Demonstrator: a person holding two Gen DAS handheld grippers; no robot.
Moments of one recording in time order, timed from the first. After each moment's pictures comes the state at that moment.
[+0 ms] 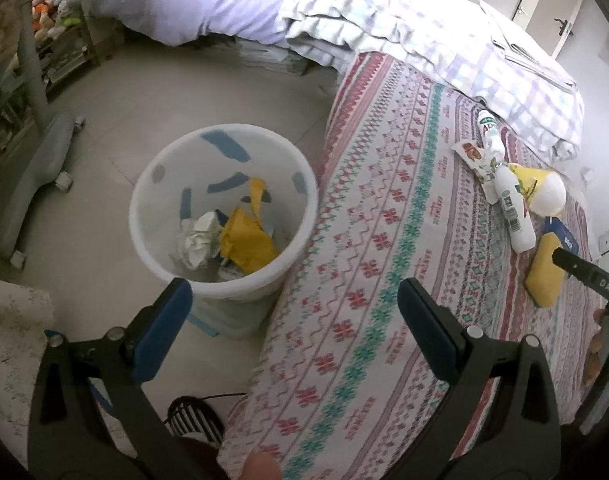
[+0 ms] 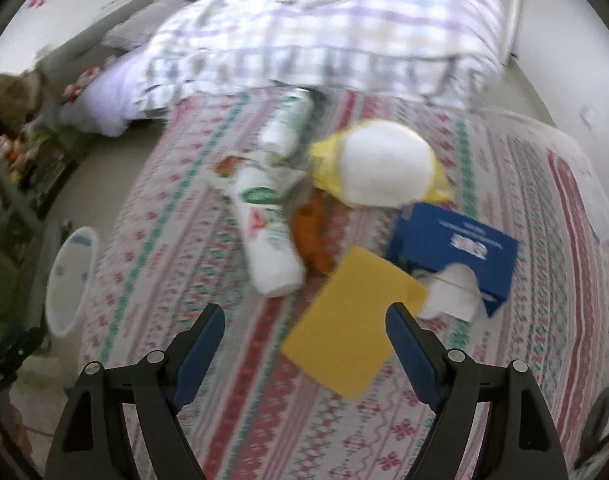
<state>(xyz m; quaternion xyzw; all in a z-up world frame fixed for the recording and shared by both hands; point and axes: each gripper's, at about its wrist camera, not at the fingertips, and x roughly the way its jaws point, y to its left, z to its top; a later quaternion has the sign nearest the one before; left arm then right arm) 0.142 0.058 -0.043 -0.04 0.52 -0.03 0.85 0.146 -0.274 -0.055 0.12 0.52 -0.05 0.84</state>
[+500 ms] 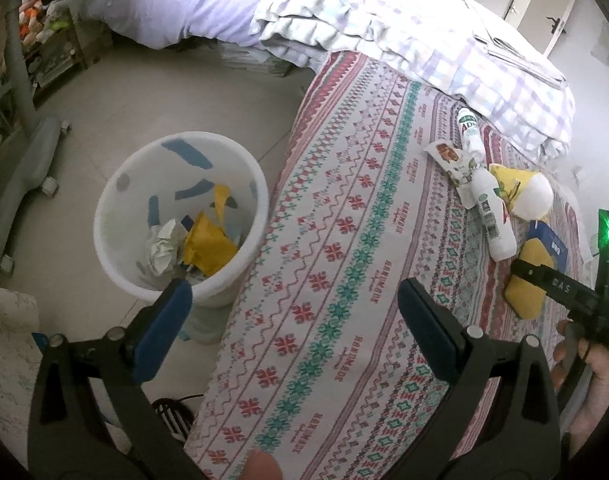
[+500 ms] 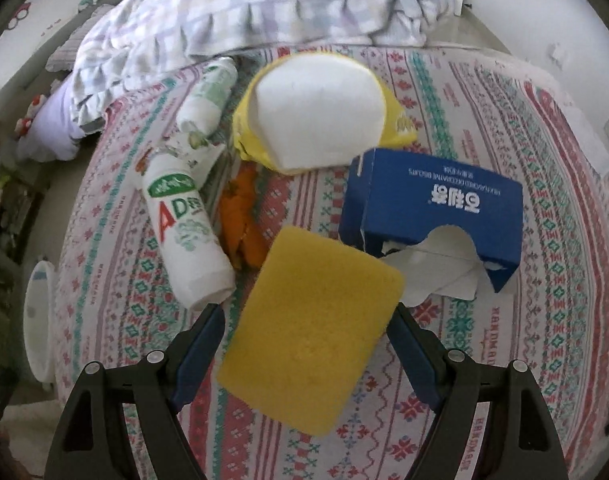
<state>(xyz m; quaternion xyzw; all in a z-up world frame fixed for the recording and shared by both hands) 0.149 0.021 -0.040 -0.04 0.51 -0.05 0.86 0.164 -0.300 -0.101 0.18 0.55 -0.11 0.81</state>
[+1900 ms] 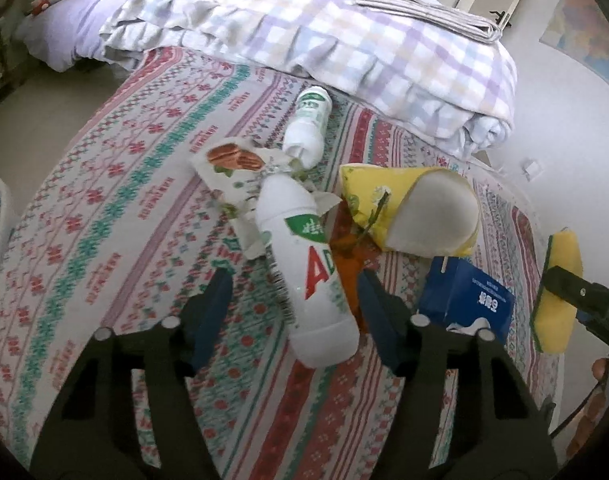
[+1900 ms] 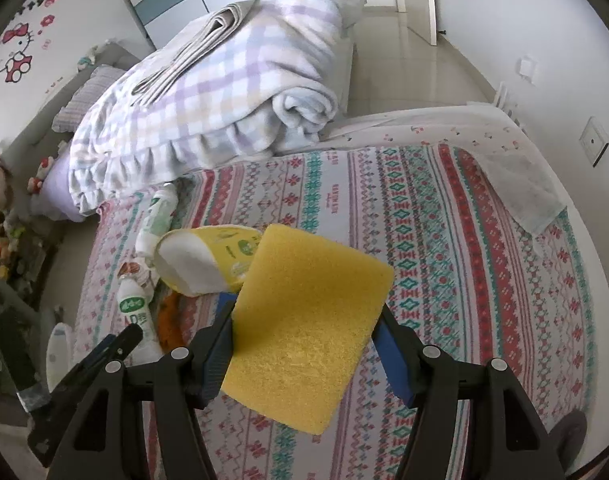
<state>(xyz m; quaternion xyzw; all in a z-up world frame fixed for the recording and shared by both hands) 0.193 -0.182 -0.081 -0.07 0.48 -0.15 0.86 0.129 -0.434 -0.036 0.21 0.47 -0.12 0.85</state>
